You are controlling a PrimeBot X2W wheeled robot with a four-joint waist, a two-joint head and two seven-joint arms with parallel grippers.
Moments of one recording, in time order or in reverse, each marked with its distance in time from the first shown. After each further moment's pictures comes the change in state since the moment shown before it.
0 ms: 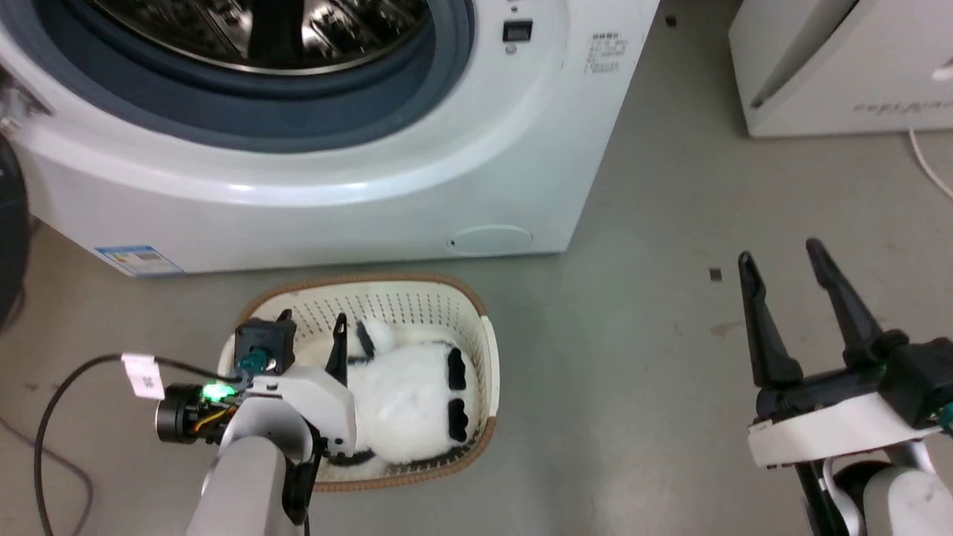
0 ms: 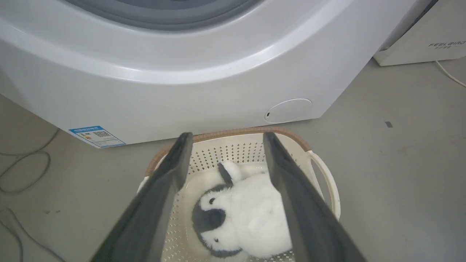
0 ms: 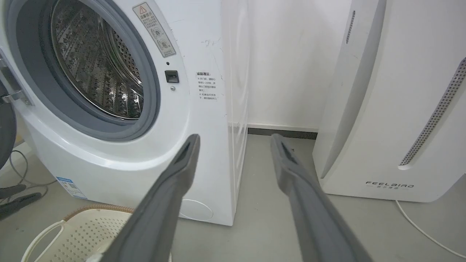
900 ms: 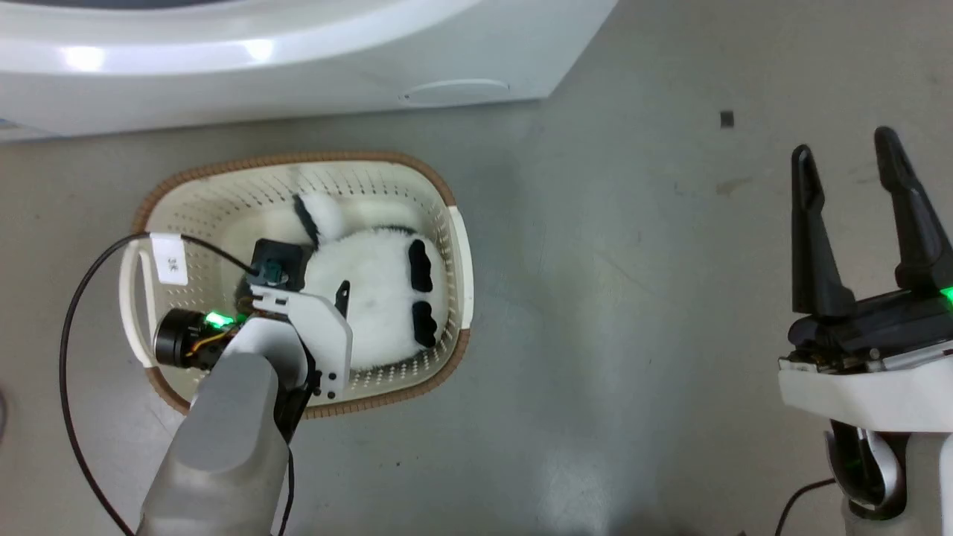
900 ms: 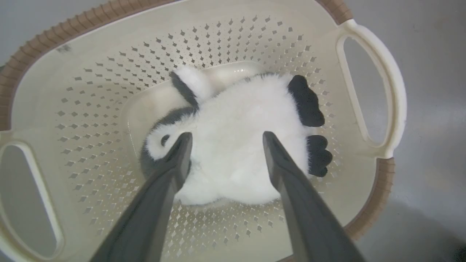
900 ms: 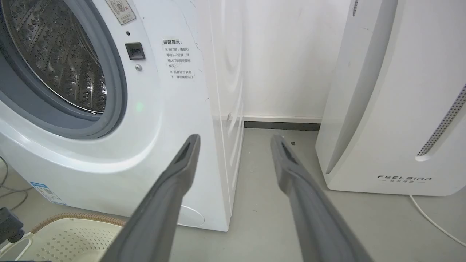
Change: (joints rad) left arm -0.261 0.059 -0.087 0.267 -0.027 -0.068 0.167; right arm -0.119 0.000 0.002 -0.145 0.050 0.000 -0.053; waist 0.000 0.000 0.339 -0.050
